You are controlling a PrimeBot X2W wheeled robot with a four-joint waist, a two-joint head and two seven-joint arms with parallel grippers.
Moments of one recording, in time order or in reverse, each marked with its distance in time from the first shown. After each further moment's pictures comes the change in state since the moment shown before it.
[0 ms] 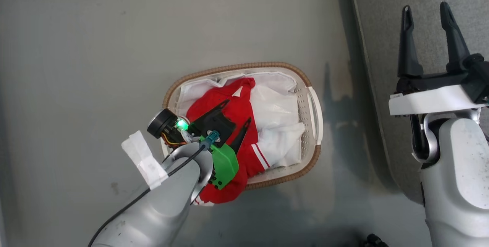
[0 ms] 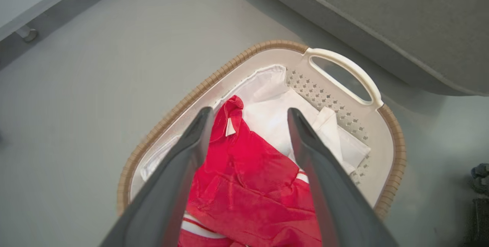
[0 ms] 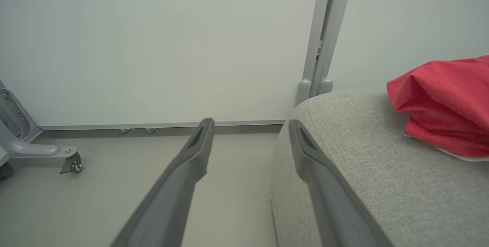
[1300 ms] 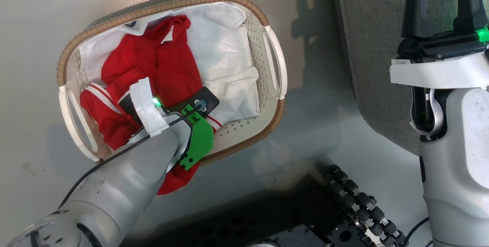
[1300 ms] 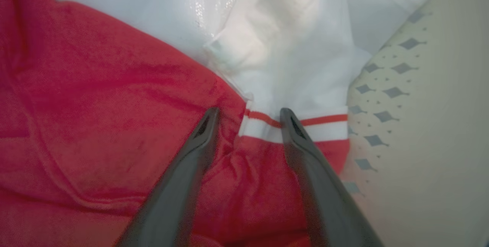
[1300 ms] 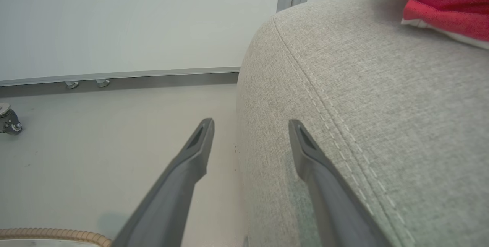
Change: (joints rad) left arm -0.277 0.073 -0.495 0.225 -0.364 -0.002 0.254; right arm -0.124 0.000 0.056 -0.104 0.106 0.000 -0.002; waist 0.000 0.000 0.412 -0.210
